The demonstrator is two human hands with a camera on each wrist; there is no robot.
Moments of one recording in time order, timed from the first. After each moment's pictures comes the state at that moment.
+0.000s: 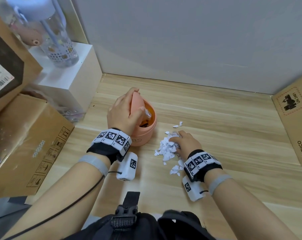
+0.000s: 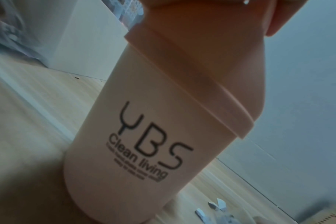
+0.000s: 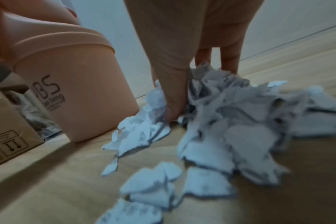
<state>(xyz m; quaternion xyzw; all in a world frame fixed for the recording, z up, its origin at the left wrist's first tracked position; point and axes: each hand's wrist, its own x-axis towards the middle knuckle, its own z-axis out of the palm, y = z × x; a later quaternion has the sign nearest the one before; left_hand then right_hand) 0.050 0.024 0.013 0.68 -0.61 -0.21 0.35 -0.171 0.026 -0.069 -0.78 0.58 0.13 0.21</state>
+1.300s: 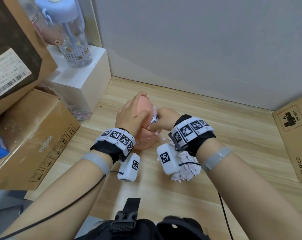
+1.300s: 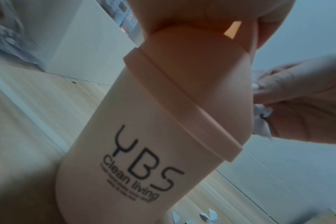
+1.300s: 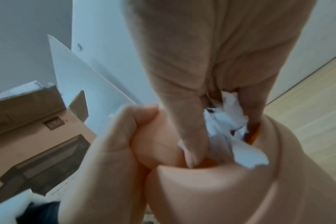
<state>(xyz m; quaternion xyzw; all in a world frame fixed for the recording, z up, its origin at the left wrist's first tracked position) 0.057 0.024 0.021 0.67 -0.57 -0.32 0.36 -0.067 -0.022 0.050 -0.76 0.51 0.06 0.40</state>
